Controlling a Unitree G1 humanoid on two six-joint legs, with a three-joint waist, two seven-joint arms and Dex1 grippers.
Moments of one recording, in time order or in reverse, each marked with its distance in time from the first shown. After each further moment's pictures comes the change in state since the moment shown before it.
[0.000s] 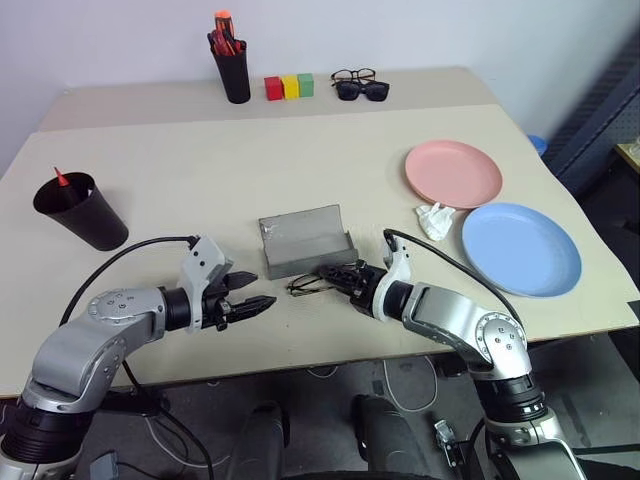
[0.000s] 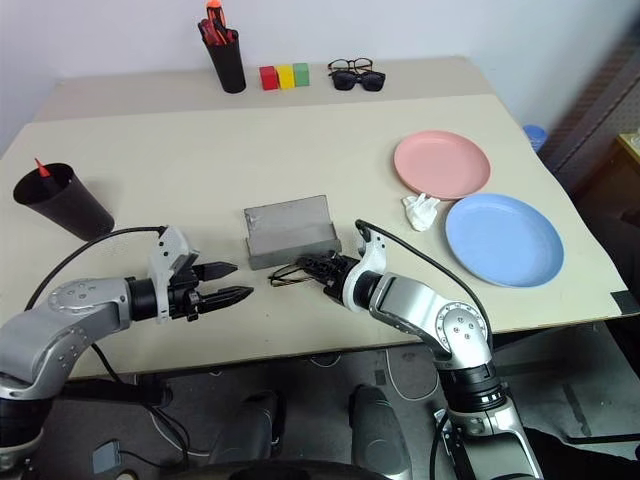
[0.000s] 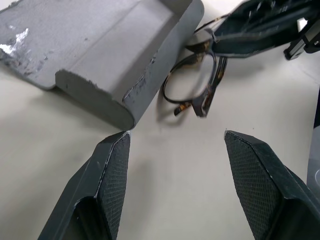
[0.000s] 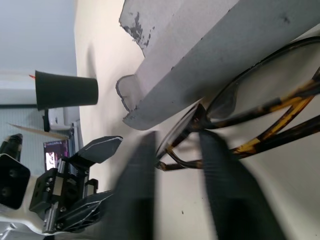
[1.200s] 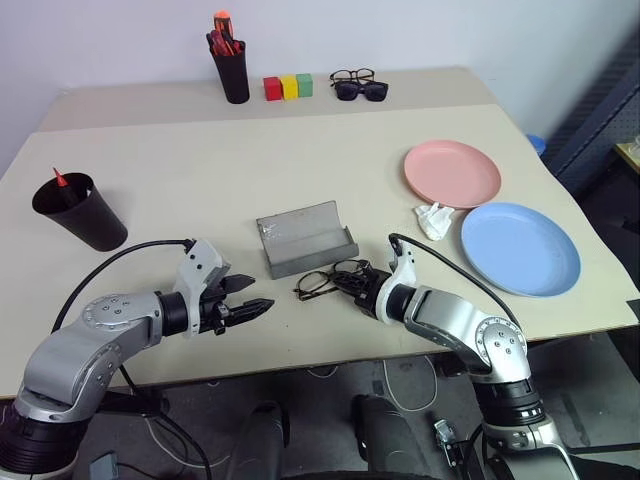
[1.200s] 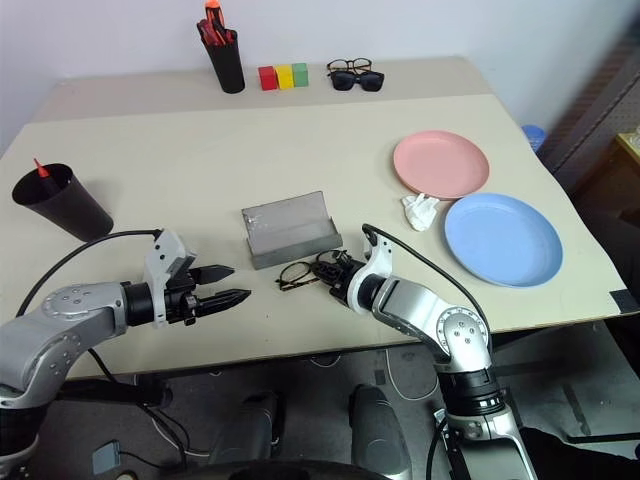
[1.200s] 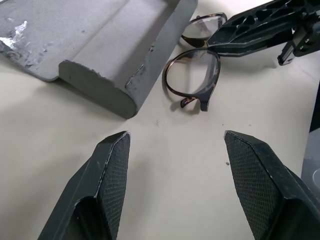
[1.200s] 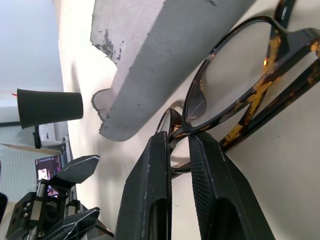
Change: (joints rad) left arm 0.026 0.000 0.027 -0.044 -0.034 0.045 0.029; right arm 0.032 0.029 -0.047 0.023 -0.035 -0.007 -0.032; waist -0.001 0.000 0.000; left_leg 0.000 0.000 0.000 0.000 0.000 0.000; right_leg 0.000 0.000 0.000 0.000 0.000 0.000
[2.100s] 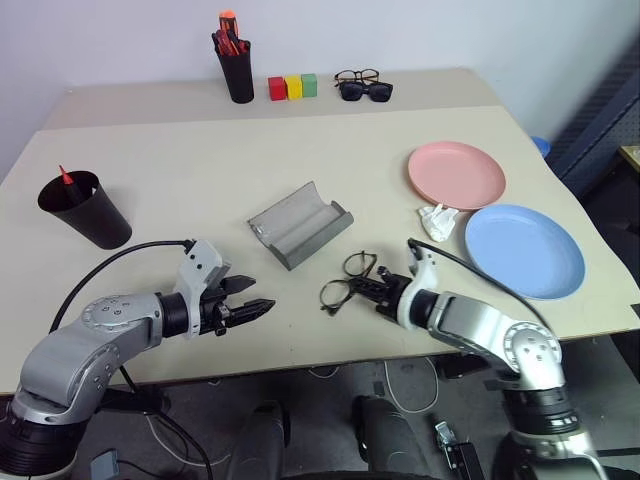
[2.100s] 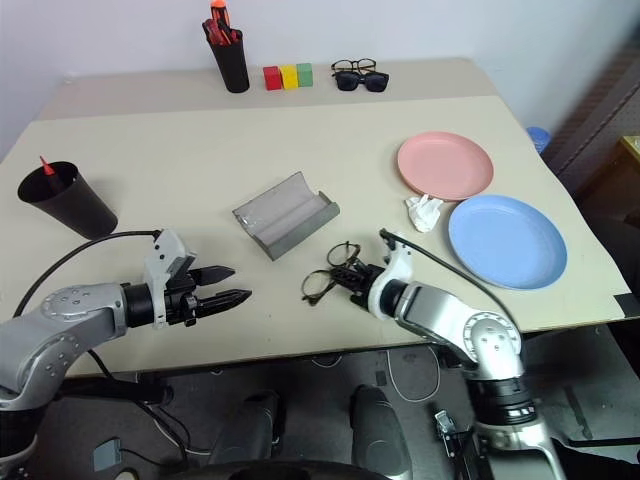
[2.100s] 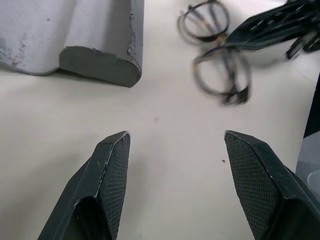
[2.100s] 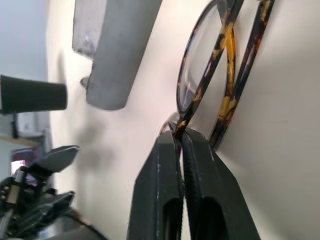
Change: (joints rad) left arm -0.003 -0.004 0.008 -0.007 -0.025 0.020 0.030; right arm 0.061 -0.206 -0.070 -0.080 0.002 0.084 0.084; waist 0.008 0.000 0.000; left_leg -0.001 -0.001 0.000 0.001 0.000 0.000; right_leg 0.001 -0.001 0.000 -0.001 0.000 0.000
